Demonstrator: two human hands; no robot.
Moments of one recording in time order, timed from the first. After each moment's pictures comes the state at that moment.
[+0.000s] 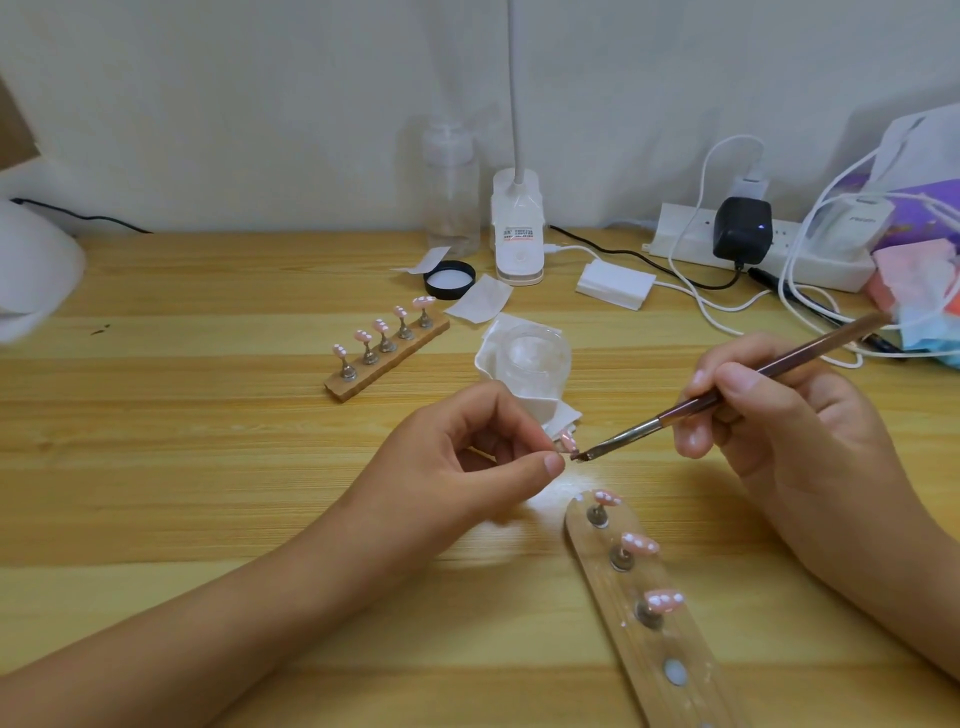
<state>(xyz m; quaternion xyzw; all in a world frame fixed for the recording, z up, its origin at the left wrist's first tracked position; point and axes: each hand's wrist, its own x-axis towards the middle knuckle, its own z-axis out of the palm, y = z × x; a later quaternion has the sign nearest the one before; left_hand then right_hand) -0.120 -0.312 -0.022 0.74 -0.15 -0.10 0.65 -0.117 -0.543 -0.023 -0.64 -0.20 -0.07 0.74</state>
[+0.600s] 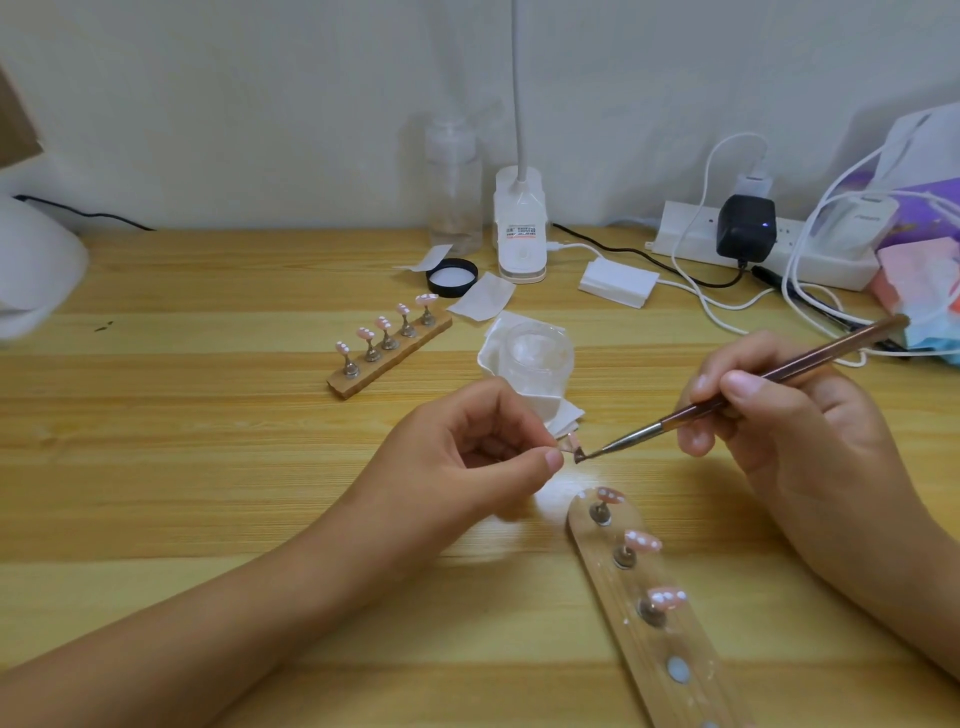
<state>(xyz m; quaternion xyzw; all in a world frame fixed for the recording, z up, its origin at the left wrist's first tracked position) -0.120 -0.311 -0.022 0.73 -0.16 -0.11 0.66 -0.117 -0.545 -0.026 -0.67 -0.20 -0.08 0.71</state>
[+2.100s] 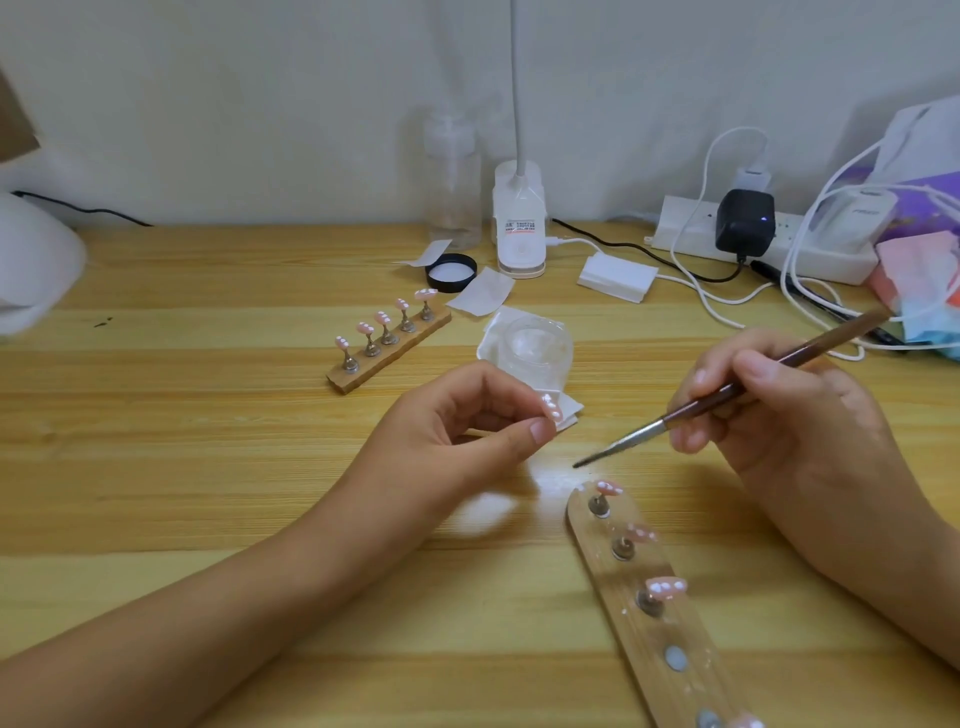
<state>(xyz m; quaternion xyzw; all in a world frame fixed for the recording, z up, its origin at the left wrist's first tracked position) -0.115 -0.309 -0.026 0.70 -0.16 -0.07 0.69 -0.117 -0.541 -0.021 -0.61 -0.20 -0.03 0.76</state>
